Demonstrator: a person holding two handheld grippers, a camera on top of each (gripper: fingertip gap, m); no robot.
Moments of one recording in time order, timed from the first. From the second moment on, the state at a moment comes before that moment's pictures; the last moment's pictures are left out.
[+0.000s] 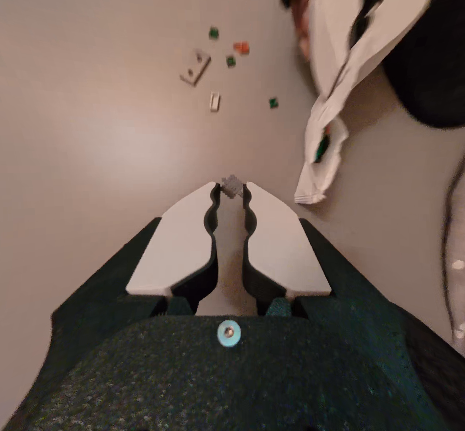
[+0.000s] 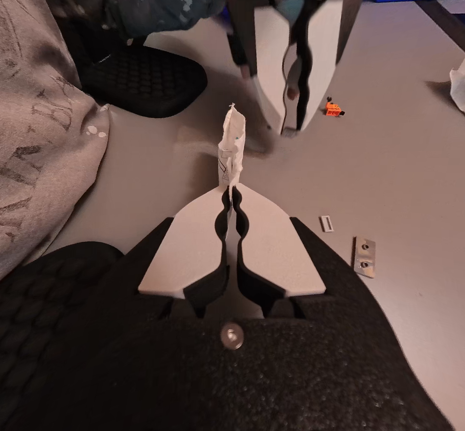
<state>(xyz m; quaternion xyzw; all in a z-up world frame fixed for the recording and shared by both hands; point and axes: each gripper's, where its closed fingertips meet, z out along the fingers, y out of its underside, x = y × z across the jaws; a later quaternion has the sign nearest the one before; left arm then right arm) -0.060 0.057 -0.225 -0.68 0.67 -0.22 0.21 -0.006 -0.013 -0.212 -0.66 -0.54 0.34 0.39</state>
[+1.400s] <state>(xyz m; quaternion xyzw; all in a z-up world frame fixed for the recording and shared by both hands) -0.027 0.012 -0.183 -0.56 0.74 -0.18 0.32 -0.017 -0.016 -0.213 -0.65 -0.55 0.34 0.40</state>
